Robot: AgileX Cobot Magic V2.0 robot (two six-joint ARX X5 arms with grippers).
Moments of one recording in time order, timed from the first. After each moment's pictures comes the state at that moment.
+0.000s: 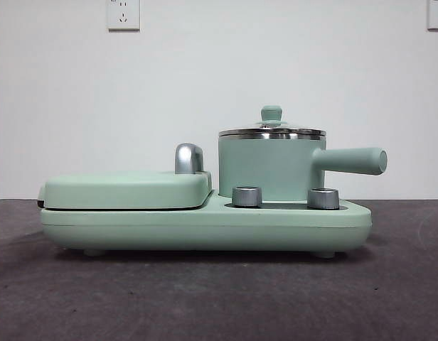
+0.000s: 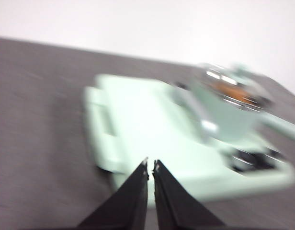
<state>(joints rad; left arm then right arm) -0.22 0.16 0.41 -0.42 0.13 -0.23 0.51 0.58 0.97 -0.93 -0.33 0.21</state>
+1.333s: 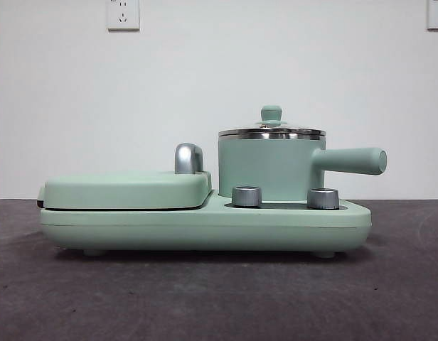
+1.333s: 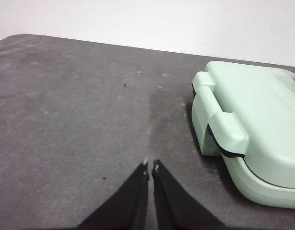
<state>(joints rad) -0.02 0.00 0.03 -0.18 0.02 -0.12 0.51 0.58 0.97 -0.93 -0.33 0.21</state>
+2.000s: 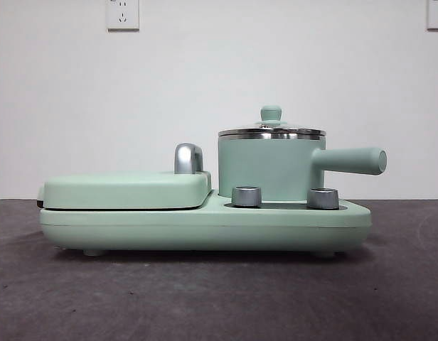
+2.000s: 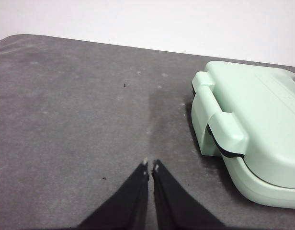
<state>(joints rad) -0.02 0.00 0.03 -0.18 0.02 -0.12 0.03 0.15 0.37 -0.20 -0.40 0.18</state>
